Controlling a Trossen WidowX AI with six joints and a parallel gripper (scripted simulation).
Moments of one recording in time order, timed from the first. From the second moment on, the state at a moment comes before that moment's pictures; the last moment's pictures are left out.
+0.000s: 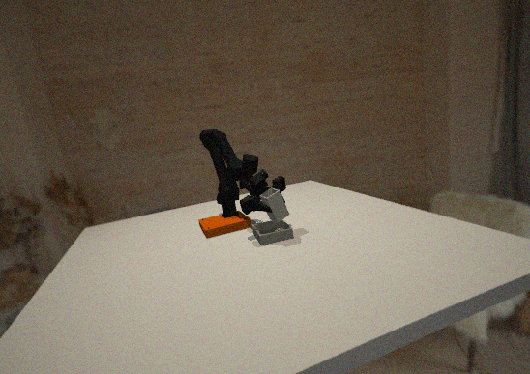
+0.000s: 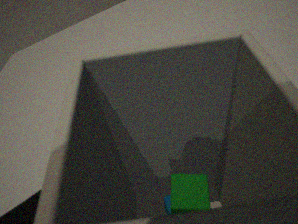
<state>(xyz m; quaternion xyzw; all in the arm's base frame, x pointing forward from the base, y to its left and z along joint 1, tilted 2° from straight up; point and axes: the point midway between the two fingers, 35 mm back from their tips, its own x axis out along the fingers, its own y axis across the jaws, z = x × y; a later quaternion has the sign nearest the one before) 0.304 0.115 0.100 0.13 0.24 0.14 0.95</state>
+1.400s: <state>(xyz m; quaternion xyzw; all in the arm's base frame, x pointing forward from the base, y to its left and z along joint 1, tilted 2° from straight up) 0.306 0.118 0.098 0.53 0.28 0.02 0.80</state>
